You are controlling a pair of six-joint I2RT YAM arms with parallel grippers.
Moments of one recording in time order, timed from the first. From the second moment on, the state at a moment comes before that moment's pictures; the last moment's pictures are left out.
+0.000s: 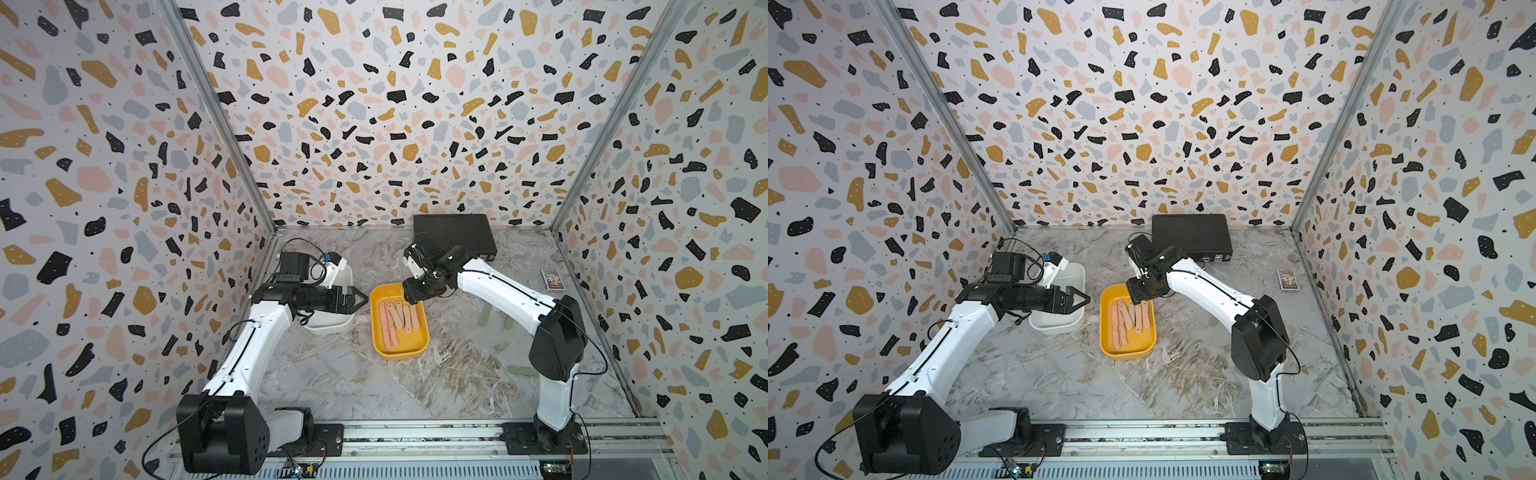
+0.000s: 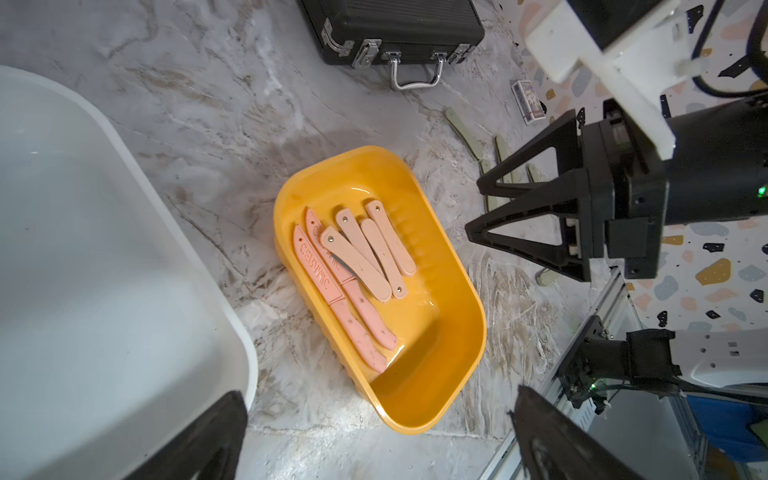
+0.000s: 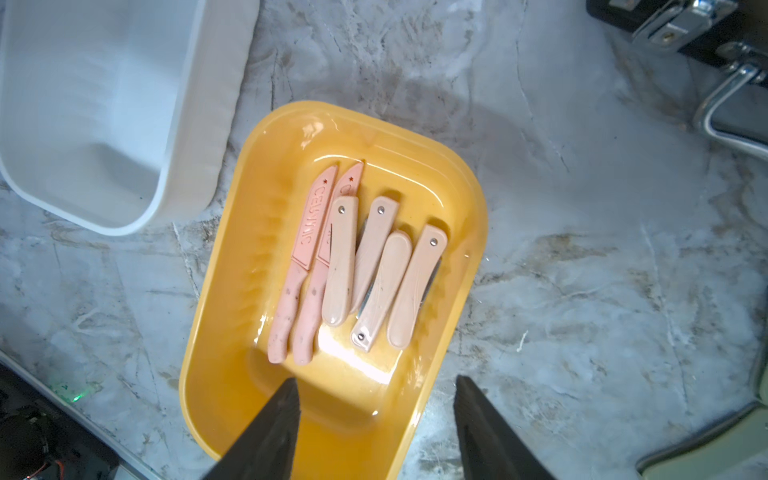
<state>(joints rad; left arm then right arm) -0.03 1.25 1.04 -0.78 0.68 0.07 0.77 1.91 1.73 -0.95 -0.06 0.30</state>
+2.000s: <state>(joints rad) 0.23 1.80 1.24 -0.74 0.16 0.26 0.73 2.06 1.61 -0.87 -0.14 0.34</state>
